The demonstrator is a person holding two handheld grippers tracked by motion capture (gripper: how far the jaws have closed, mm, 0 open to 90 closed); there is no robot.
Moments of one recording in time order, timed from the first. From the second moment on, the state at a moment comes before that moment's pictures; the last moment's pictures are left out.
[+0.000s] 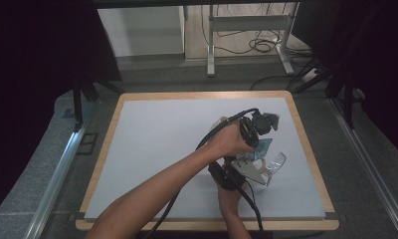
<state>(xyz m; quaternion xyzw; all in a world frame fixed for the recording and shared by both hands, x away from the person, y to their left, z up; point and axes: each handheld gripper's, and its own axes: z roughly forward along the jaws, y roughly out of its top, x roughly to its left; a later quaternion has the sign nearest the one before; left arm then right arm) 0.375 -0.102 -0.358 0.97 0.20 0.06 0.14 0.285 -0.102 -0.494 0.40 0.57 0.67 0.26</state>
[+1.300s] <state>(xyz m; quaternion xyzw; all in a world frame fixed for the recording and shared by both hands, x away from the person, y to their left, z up) 0.376 -0.105 -0.363 0.97 0.20 0.06 0.14 0.287 -0.103 -0.495 0.40 0.57 0.67 0.26</state>
